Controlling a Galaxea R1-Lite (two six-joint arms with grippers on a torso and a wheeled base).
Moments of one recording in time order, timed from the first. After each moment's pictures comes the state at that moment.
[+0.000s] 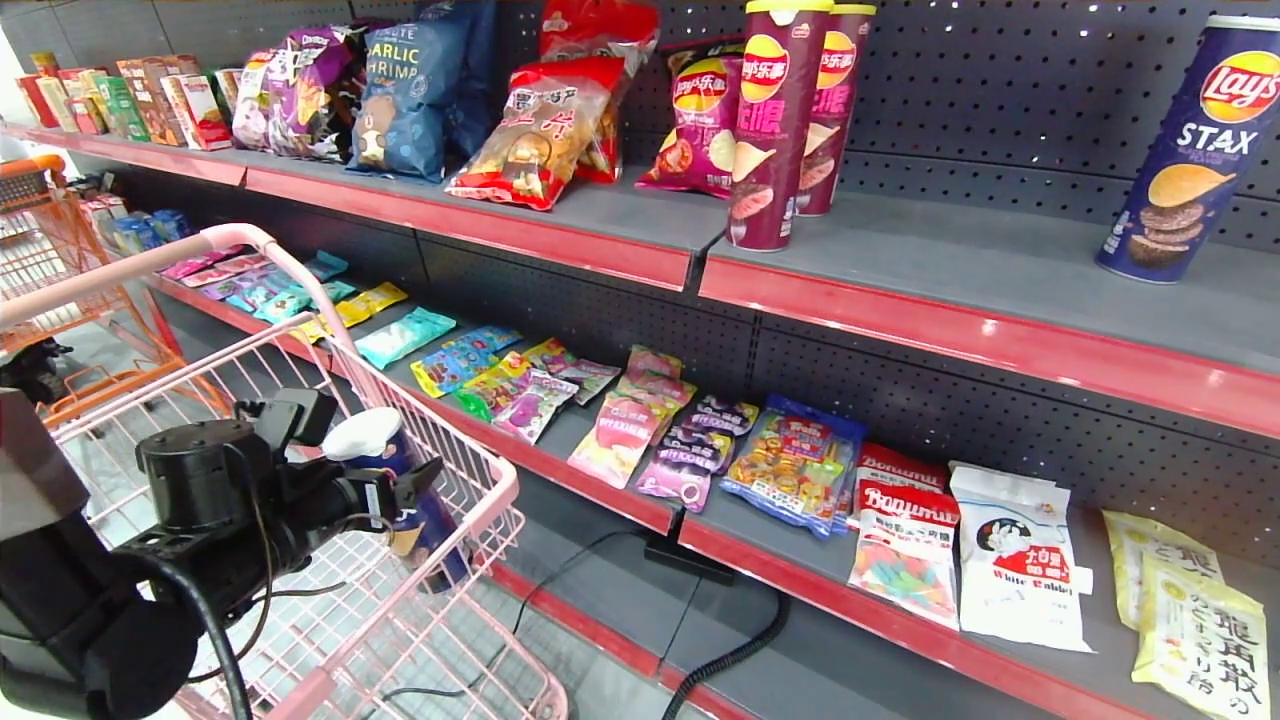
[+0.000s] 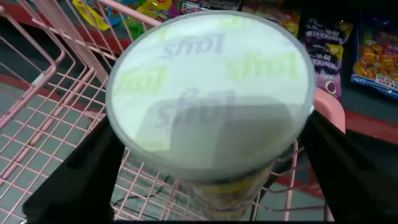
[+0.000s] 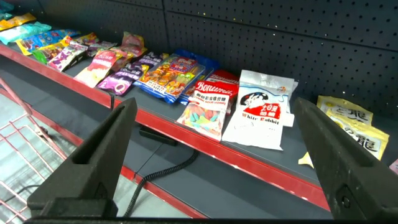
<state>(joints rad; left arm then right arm) -0.09 1.98 -0.33 -1.34 -0.13 -0.03 0.00 0.00 0.00 0.00 0.00 0.00</state>
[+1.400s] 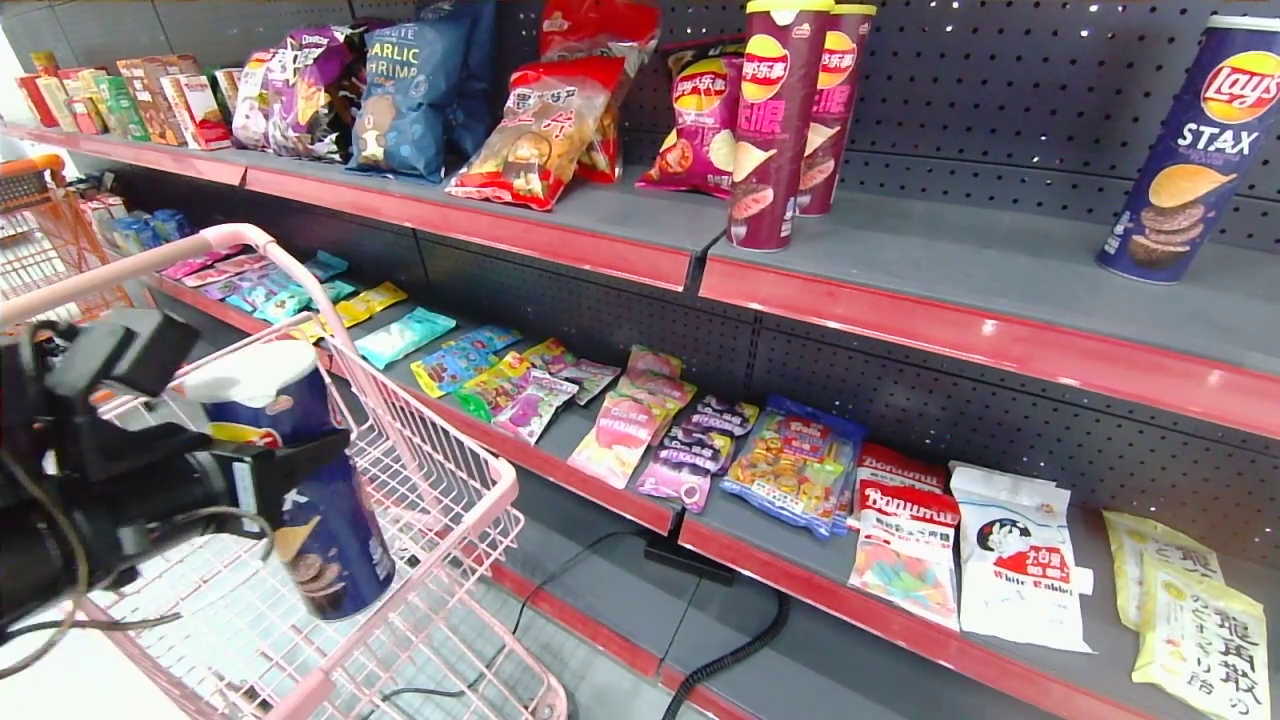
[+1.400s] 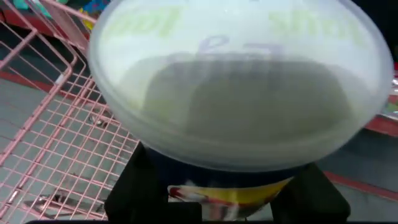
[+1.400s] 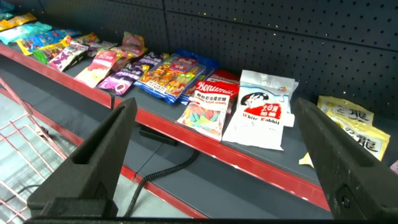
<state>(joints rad) -0.14 1.26 -0.51 -0.41 -0.13 -0.03 0.00 0.00 0.00 0.00 0.00 0.00</state>
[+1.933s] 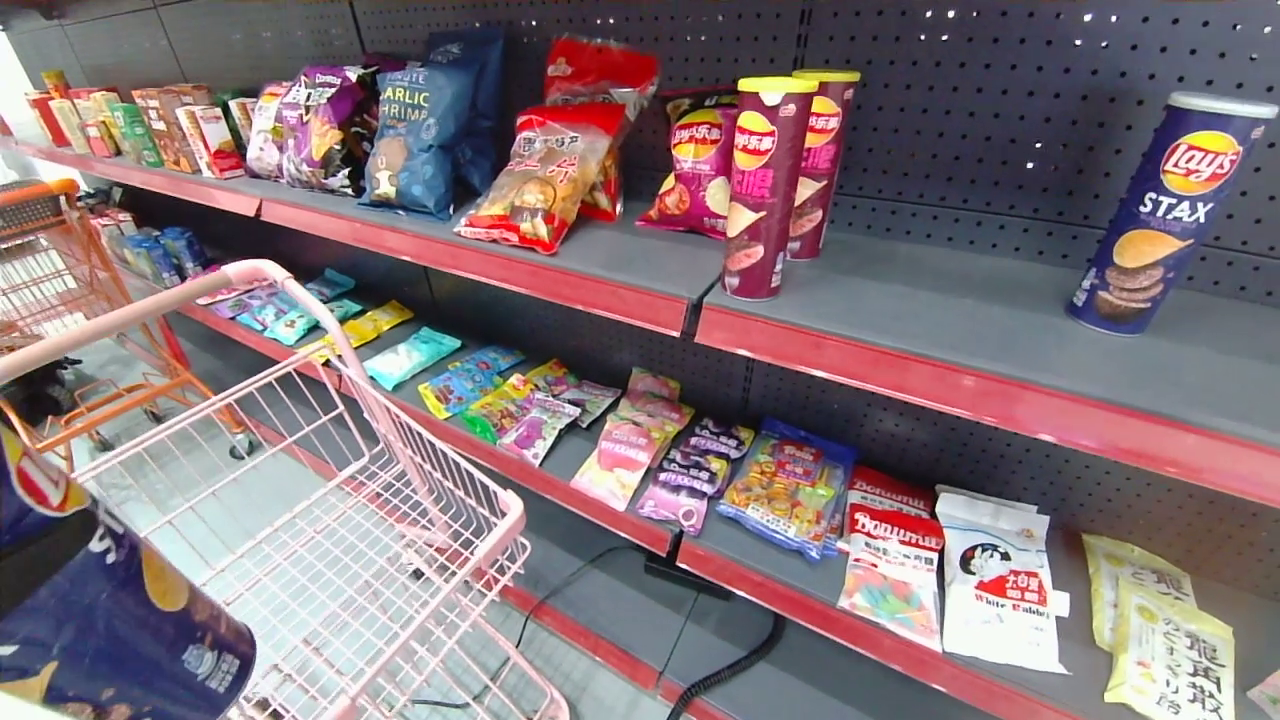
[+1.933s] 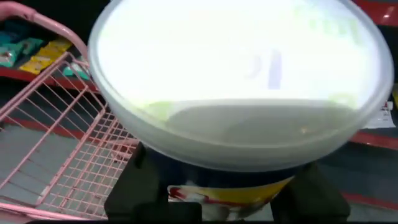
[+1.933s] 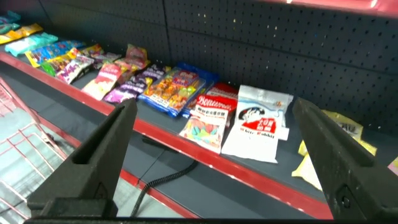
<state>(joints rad) -0.15 0.66 -0.55 0.02 -0.14 0.02 0.00 0.00 0.00 0.00 0.00 0.00</state>
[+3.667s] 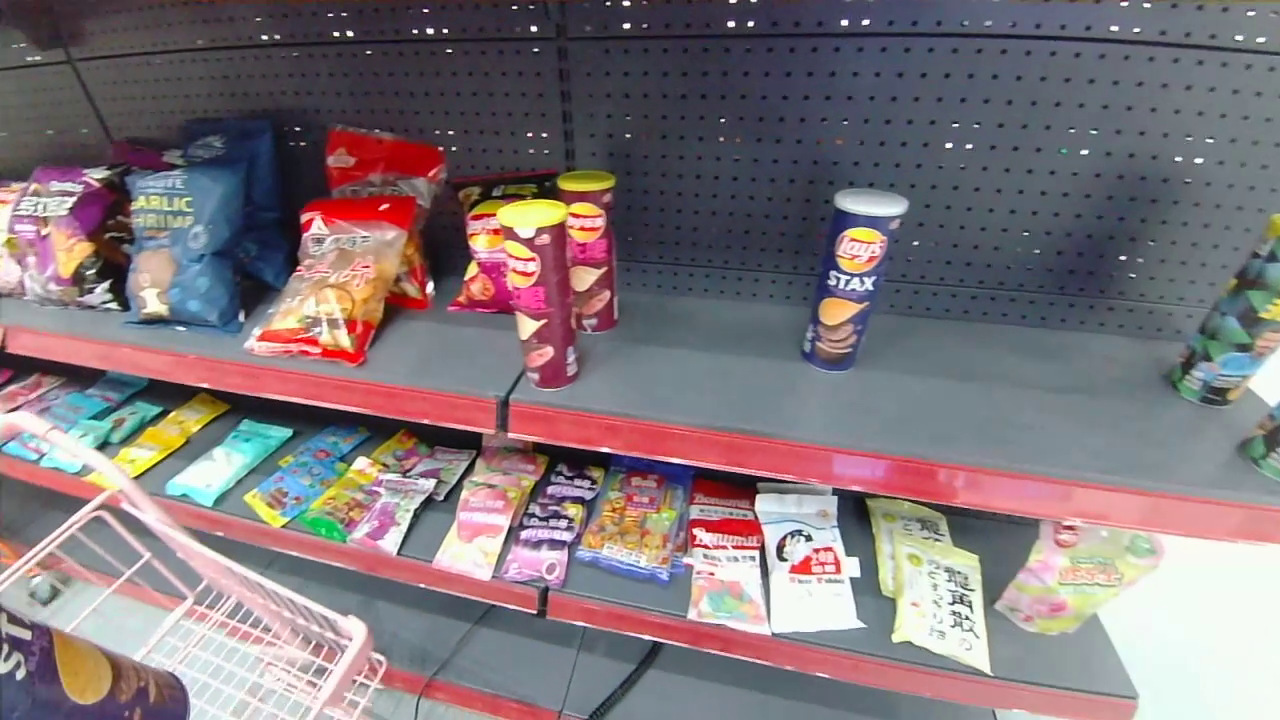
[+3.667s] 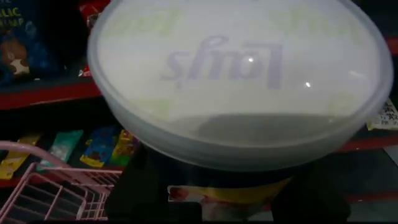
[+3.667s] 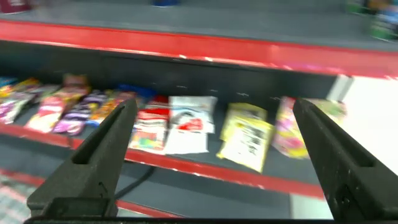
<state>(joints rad) -0.16 0.42 -0.43 0.05 -0.09 0.16 0.00 0.00 0.00 0.00 0.00 0.00</state>
